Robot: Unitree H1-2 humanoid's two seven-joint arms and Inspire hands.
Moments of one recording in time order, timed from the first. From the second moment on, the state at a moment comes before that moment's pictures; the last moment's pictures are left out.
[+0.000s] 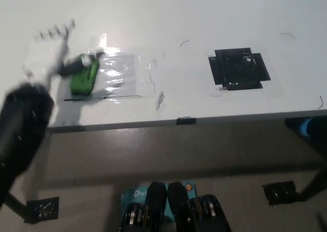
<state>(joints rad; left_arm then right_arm) -0.83 0.49 -0.32 0.42 0.78 0.21 0.05 -0.03 -0.08 -0.38 0.09 0.11 -0.17 -0.25</state>
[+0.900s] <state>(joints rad) -0.14 0.19 -0.06 -0.17 0.61 0.11 0.07 0.01 -0.09 -0.38 0.08 0.11 -0.14 -0.24</state>
